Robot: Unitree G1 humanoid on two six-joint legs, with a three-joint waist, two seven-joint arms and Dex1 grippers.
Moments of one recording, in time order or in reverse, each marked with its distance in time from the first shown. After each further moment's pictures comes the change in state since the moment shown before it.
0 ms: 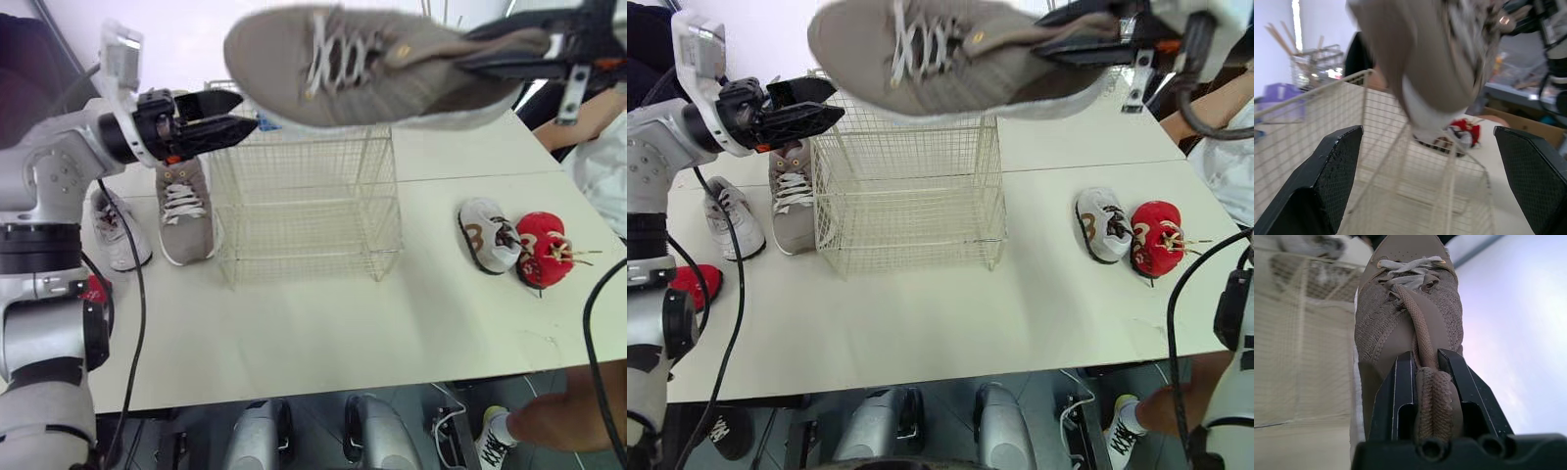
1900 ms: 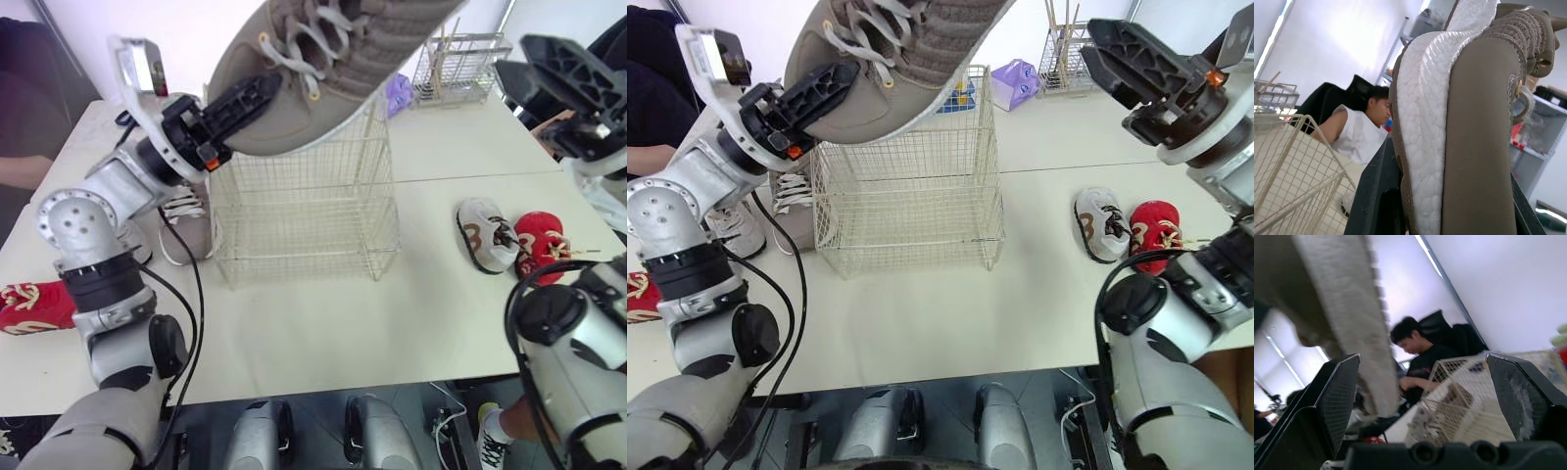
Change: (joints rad) left arm 0.149 -0.417 0.361 -0.327 -0.384 0.328 0.581; right arm 0.140 0.551 -0.924 -0.204 0.639 1.488 -0.702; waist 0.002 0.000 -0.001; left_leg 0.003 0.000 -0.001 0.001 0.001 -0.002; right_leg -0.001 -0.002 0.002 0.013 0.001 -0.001
